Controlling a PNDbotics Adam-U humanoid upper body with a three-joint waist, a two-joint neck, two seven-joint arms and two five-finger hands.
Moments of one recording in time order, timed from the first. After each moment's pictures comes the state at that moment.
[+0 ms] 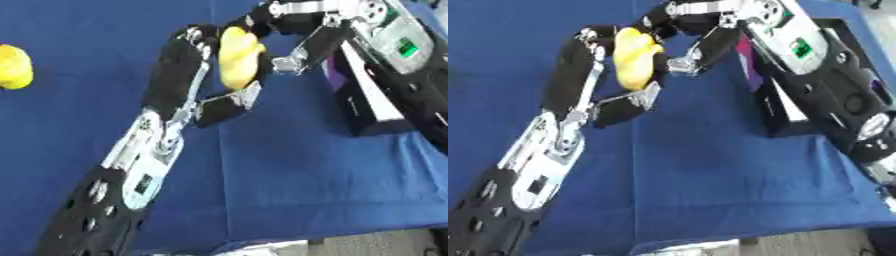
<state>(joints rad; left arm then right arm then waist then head) -0.87 -0.17 -0.56 -1.29 -0.92 -0.05 0.37 -0.63 -0.78 0.19 -1.73 -0.24 -0.18 0.89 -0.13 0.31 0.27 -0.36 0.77</state>
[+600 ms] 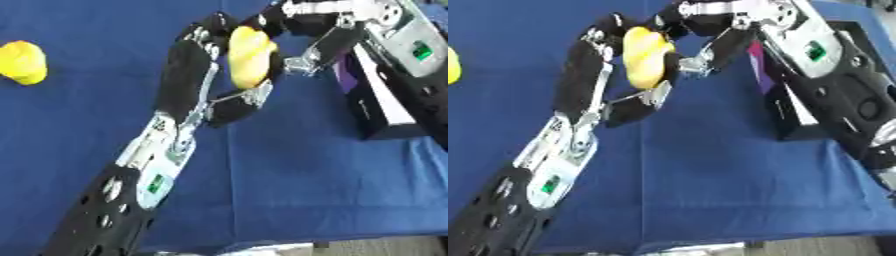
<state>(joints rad) -0.87 -0.17 -0.55 -1.27 -0.93 -0.01 0.46 -0.62 -0.76 0.21 -1.76 -0.26 -0.20 0.90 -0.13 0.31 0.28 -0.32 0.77</state>
